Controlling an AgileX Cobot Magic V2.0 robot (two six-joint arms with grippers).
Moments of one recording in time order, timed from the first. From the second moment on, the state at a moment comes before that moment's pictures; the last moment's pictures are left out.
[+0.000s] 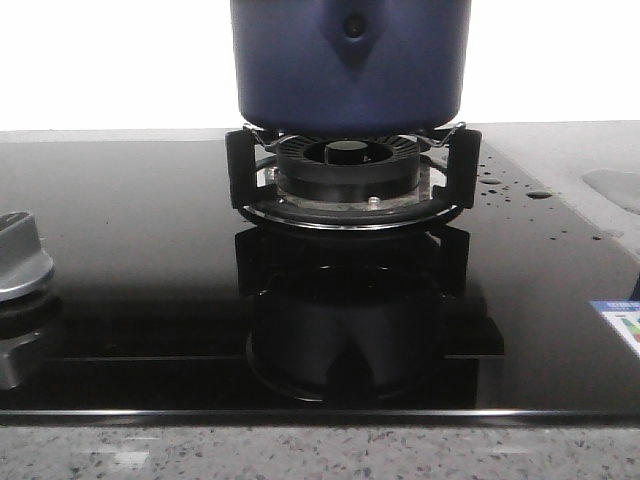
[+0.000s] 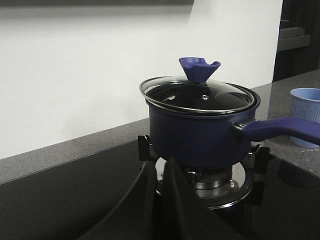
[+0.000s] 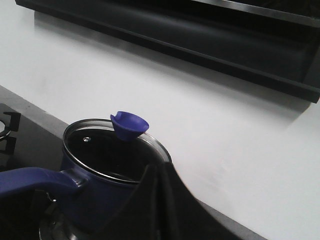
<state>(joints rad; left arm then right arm) -0.10 0.43 -0.40 -1.52 0.51 1.52 0.01 0.34 -0.49 -1.72 -0.46 1.46</state>
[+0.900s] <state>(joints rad) -0.10 0.39 -0.38 -1.39 0.35 1.49 0.01 0.33 -0.49 -1.72 -0.47 1.47</state>
